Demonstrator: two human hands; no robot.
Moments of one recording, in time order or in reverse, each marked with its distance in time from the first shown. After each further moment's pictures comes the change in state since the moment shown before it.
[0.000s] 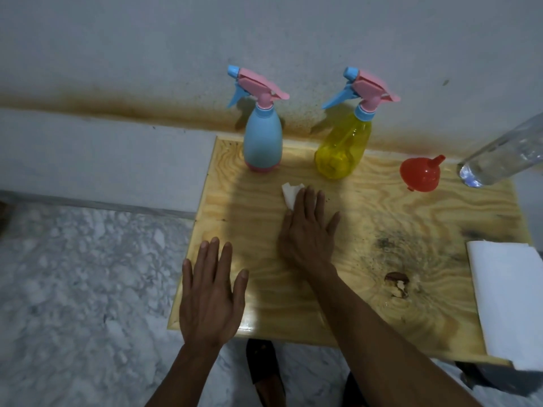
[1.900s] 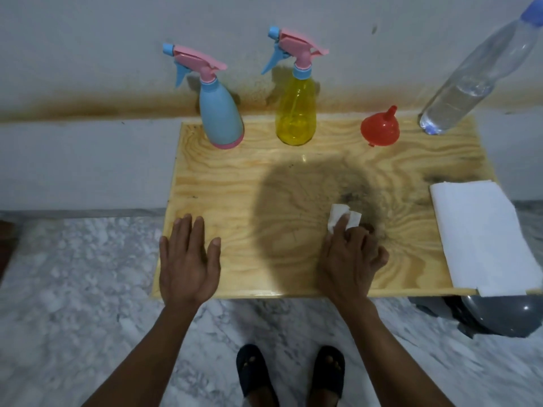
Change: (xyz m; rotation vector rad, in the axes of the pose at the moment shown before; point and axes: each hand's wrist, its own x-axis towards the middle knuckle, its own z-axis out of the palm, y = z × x) left_hand -0.002 0.009 -0.003 0.024 -0.029 -0.036; right_hand -0.121 0.120 0.000 -0.305 0.460 0.250
